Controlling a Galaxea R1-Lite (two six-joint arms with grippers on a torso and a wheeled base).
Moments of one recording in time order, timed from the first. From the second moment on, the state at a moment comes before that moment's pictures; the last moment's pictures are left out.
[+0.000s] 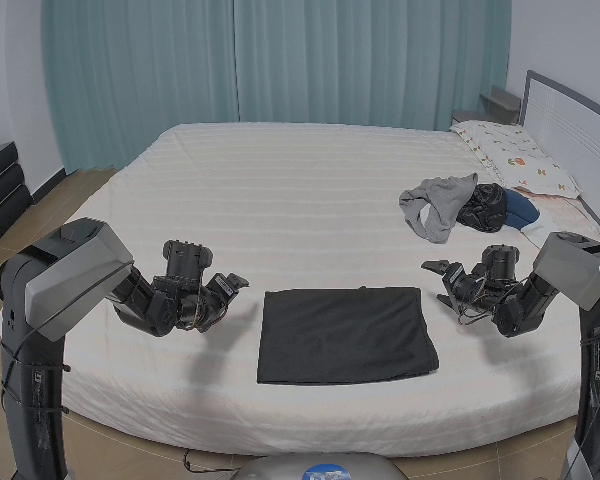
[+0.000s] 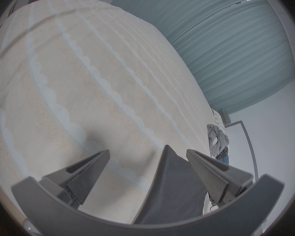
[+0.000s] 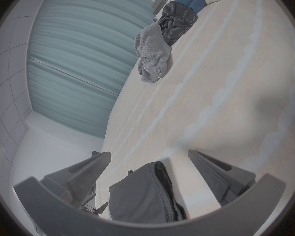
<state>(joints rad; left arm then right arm) -0.28 2.37 -1.18 -0.54 -0.07 -1.00 0.06 2.47 -1.08 -1.01 0.33 0.97</state>
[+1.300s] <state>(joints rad) -0.31 2.34 -0.97 -0.71 -0.19 -0.75 0.07 2.47 -1.07 -1.01 0.33 0.97</state>
